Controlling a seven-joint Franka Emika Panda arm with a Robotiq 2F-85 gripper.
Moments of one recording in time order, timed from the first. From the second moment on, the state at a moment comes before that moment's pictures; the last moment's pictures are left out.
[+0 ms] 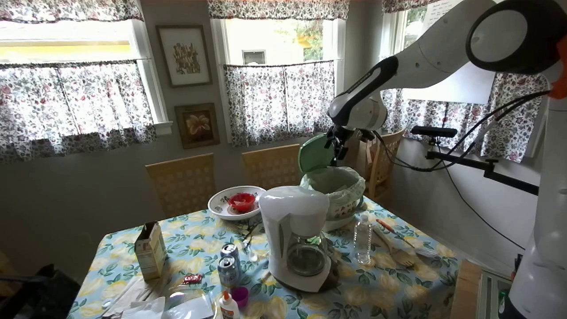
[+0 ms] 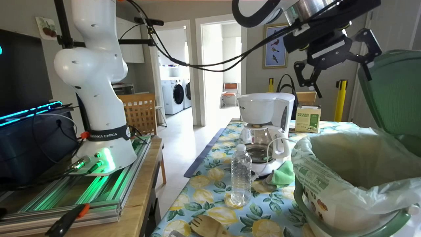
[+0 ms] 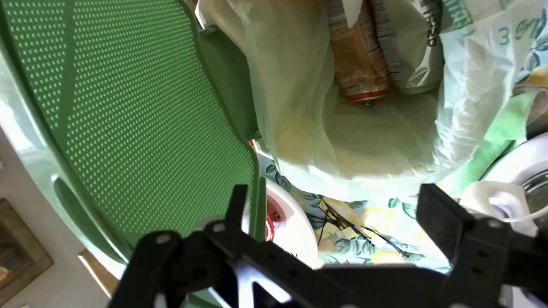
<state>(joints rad) -0.17 0.17 -0.26 -2.07 0.37 2.72 -1.63</state>
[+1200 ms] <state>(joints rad) -0.19 -0.06 -0.26 -2.03 0.05 2.46 -1.35</state>
